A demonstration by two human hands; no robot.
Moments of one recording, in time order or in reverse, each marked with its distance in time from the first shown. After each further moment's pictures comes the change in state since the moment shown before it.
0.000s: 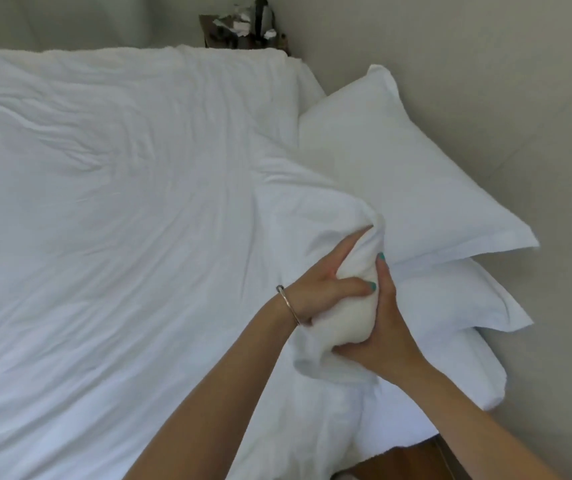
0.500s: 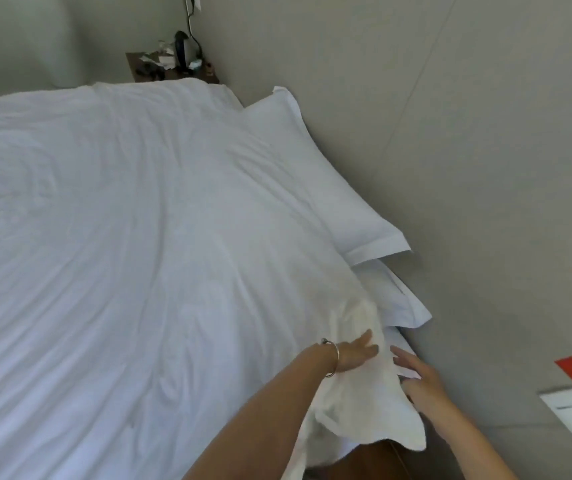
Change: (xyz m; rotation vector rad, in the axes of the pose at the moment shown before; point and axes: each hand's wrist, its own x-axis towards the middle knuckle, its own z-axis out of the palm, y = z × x) left_hand 0.159 -0.114 0.261 0.569 -0.521 -0.537; right_hand -0.095 0.235 -0.207 0.270 0.217 0.728
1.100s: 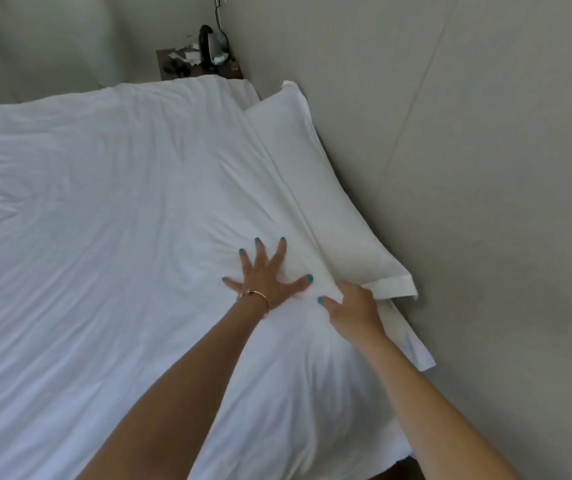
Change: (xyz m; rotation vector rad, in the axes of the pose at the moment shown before) left_hand 0.032 0.000 -0.160 0.210 0.851 -0.373; right_hand 0.143 -0.140 0.025 -0.413 -0.023 -0.514
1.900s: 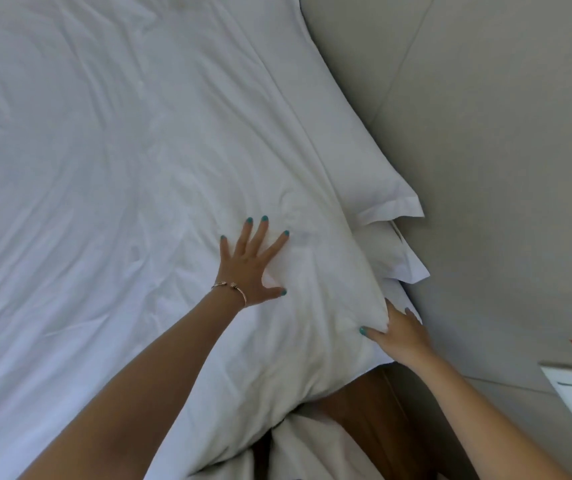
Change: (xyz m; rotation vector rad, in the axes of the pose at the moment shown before) left_hand -0.057 -0.100 0.056 0.443 -0.015 0.422; right_hand -0.126 0.121 0.021 -0.337 -0.329 0.390
